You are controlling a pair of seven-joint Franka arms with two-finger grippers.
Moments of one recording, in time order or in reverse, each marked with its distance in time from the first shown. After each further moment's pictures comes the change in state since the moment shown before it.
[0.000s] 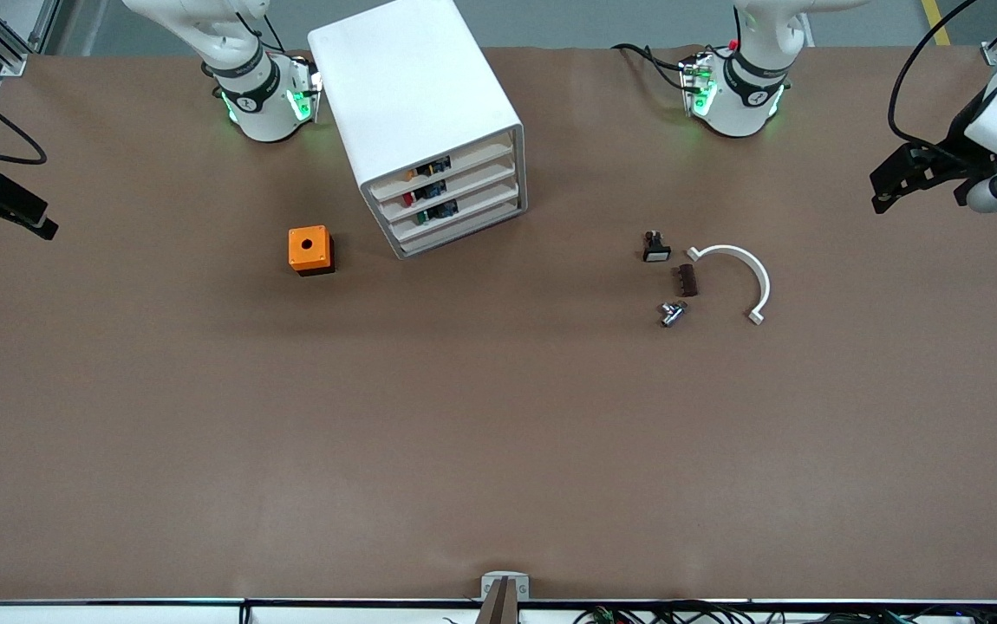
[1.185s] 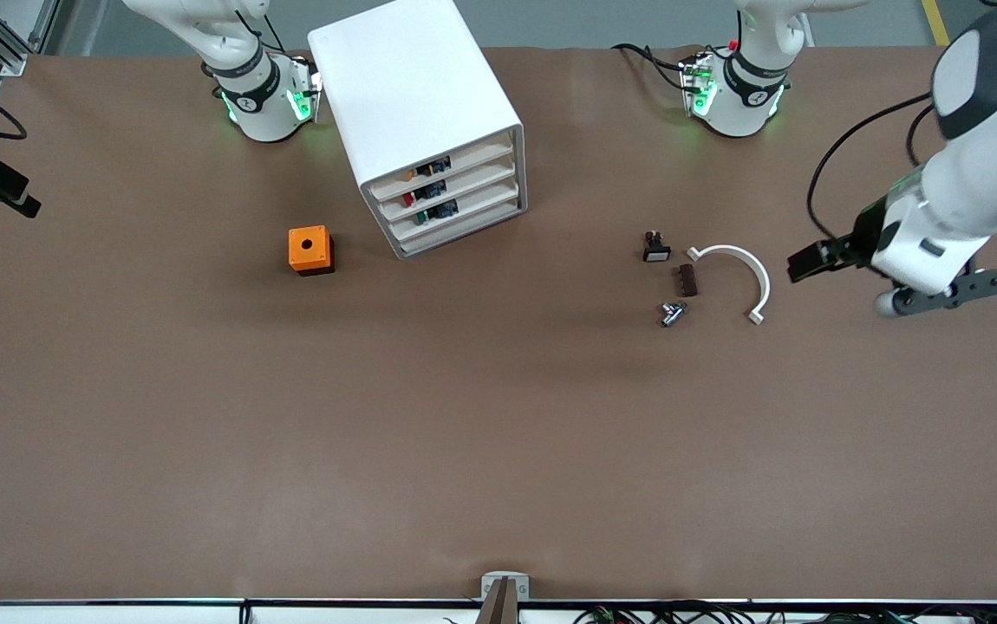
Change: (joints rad) left arm -0.017 0.275 -0.075 0.070 -0.103 0.070 -0.323; right arm -0.011 -0.042 -0.020 -0.016 0.000 -0.036 -0.055
